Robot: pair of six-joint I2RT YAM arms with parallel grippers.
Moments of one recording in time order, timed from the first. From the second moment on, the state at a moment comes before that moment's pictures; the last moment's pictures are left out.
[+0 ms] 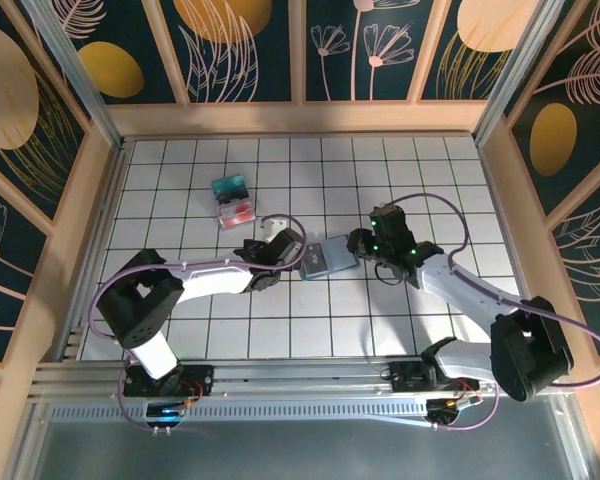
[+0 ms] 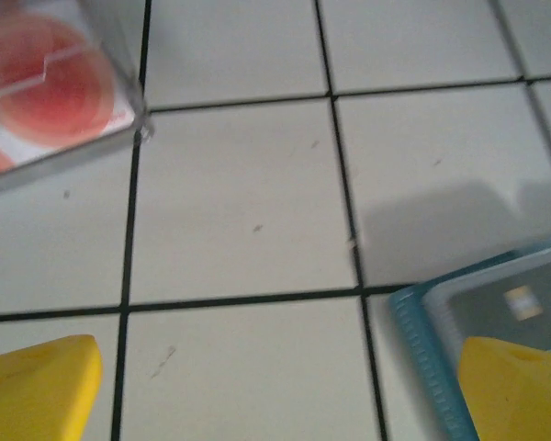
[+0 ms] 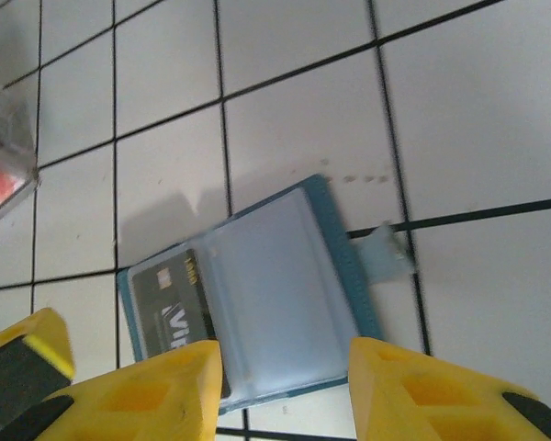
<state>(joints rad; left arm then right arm) -0.87 1.70 0.88 -0.12 -0.55 -0.64 0.53 1.26 0.71 -0.26 -0.01 0.70</state>
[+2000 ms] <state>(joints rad) -0.83 1.82 0.90 -0.09 -0.41 -0.65 0.62 1.68 0.83 -0.17 -0.31 0.69</state>
